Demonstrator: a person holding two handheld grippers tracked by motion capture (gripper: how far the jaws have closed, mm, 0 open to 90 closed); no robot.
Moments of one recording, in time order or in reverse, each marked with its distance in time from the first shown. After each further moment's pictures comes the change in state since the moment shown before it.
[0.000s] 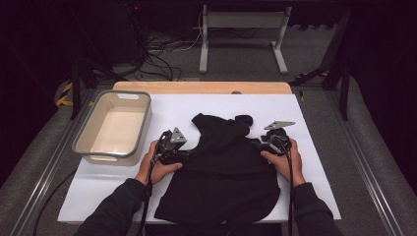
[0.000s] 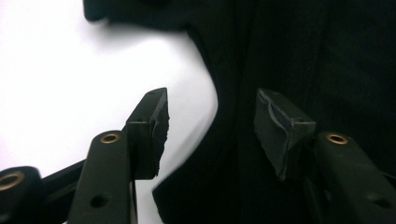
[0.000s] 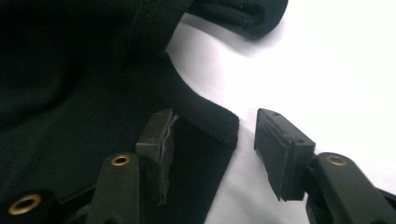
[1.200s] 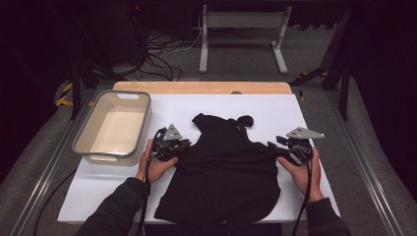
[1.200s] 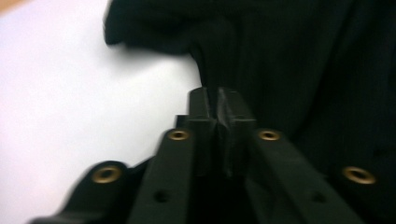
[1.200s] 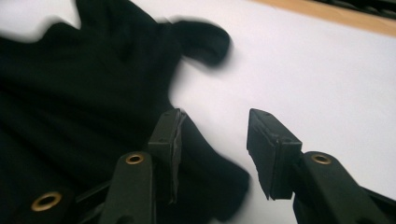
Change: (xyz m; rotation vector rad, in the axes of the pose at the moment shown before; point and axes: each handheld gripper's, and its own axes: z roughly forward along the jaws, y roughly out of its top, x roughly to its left) left arm 0.008 0.010 -0.013 -0.143 0.007 -0.008; right arm 0.005 -0.017 -0.069 -0.193 -0.073 0.015
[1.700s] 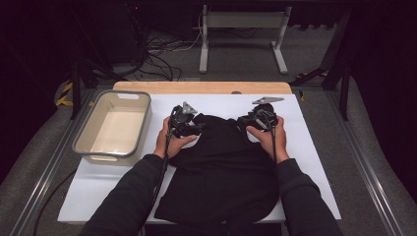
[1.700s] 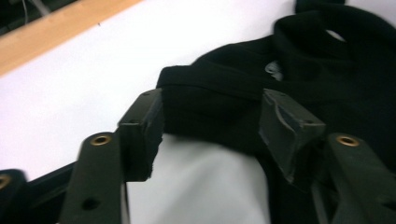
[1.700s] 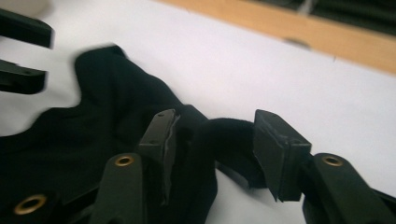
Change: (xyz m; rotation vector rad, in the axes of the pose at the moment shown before) left arm 0.031 0.055 0.066 0.060 0.095 -0.103; right arm 0.011 0.080 0.107 0.104 0.044 0.025
